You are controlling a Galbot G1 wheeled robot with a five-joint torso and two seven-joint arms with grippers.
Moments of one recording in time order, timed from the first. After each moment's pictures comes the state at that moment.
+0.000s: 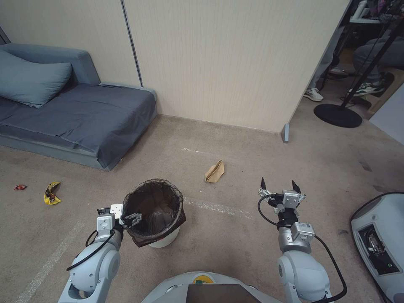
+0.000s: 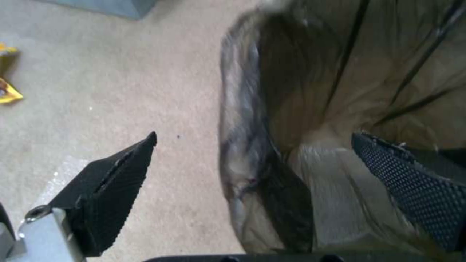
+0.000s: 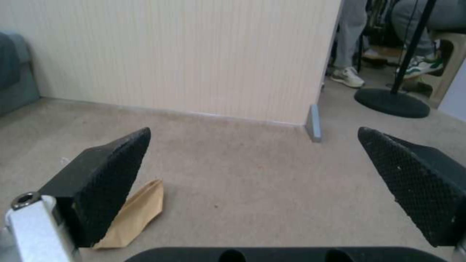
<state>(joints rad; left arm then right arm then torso) 1.64 -1.34 -0.62 -2.18 -0.32 0.74 -0.27 -1.67 1.61 0.65 2.19 -0.04 -0.04 0.06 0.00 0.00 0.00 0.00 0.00</state>
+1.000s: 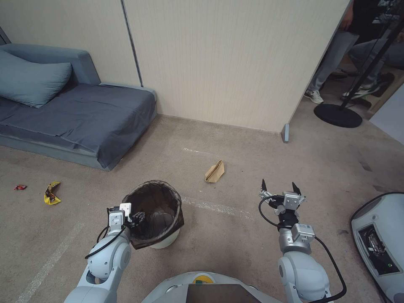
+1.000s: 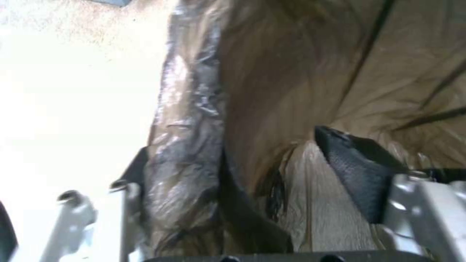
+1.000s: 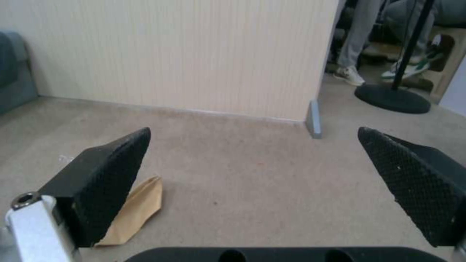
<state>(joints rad) 1.56 -1.33 -0.55 -2.08 -0.33 0.73 -0.33 -1.66 1.60 0.66 2.16 -0.02 -0.02 0.06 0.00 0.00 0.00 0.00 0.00</state>
